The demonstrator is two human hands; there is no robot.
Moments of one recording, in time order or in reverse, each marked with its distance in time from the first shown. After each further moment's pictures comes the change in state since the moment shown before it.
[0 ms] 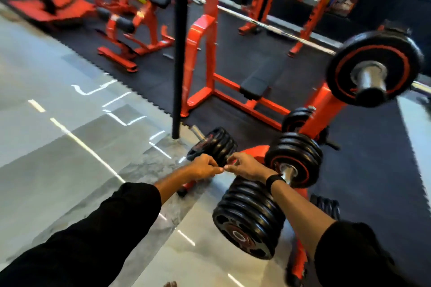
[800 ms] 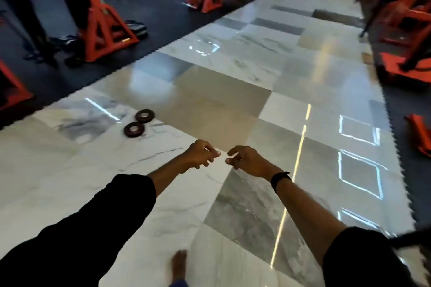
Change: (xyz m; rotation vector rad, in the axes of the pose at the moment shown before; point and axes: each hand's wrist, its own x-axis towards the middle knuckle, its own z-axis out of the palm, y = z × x) left_hand -0.522 -0.199 0.051 -0.677 1.329 -0.690; right_hand -0.166 -0.358 0.305 -0.256 -0.872 -1.043
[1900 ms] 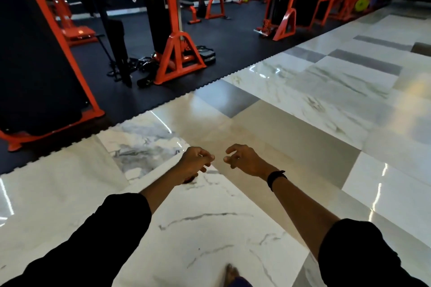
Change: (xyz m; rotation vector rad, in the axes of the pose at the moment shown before) left_hand 0.271 -0.066 -0.401 -0.267 0.424 -0.090; right_hand 0.512 -0.246 0.039 -0.027 -0.159 -0.276
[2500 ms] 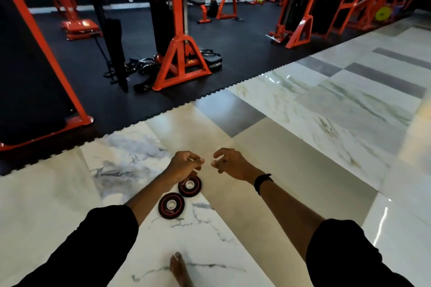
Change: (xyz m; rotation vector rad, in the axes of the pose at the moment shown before) left_hand 0.269 0.091 -0.033 -0.070 0.116 -0.045; right_hand 0.287 0.001 -0.117 -0.012 -0.097 -0.011
